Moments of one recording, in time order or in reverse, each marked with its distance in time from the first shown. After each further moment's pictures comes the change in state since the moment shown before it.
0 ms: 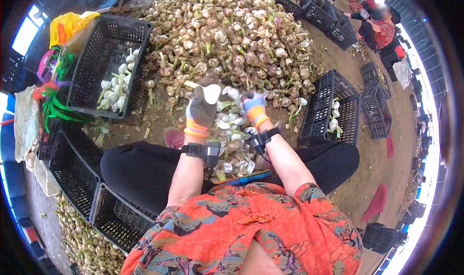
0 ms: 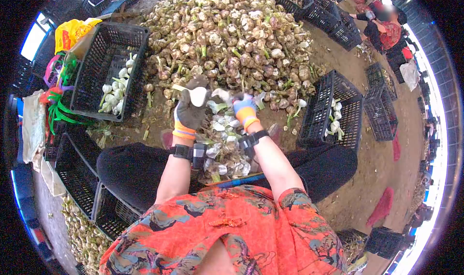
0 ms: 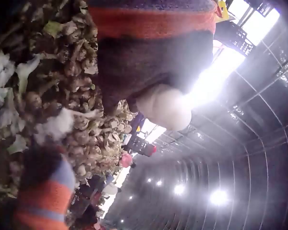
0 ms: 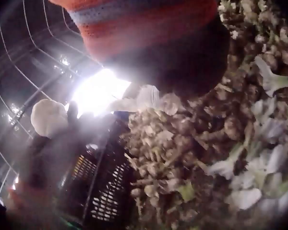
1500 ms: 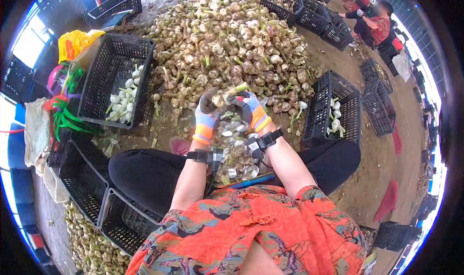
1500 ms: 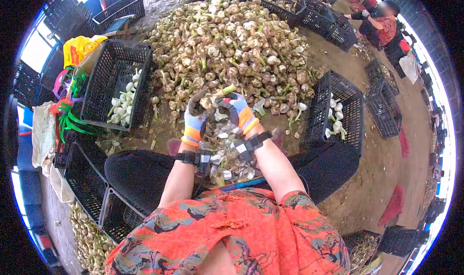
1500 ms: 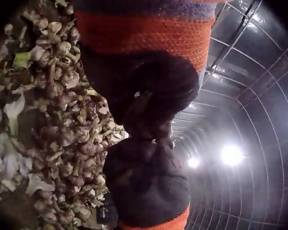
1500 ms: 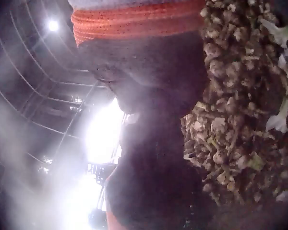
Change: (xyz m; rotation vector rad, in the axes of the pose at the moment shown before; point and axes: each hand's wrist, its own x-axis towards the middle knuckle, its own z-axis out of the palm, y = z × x) left_hand -0.005 -0.016 -0.007 0.552 -0.001 0.039; right_hand -0.023 -0.069 -0.038 1.150 -0.550 0.074
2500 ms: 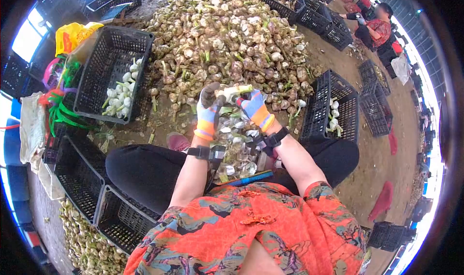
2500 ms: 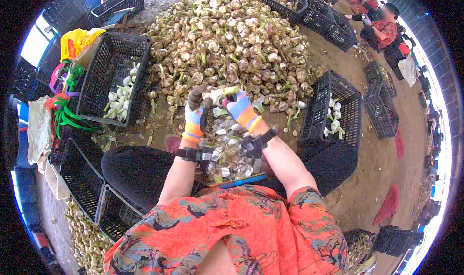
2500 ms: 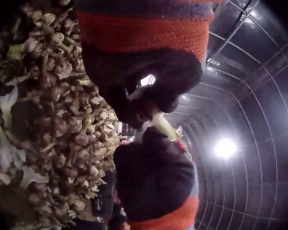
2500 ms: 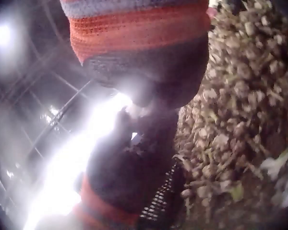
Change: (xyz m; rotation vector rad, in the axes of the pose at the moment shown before) left_hand -0.004 0.012 0.019 0.047 0.121 0.070; right_hand -0.002 -0.005 0.000 -0.696 0.058 -0.327
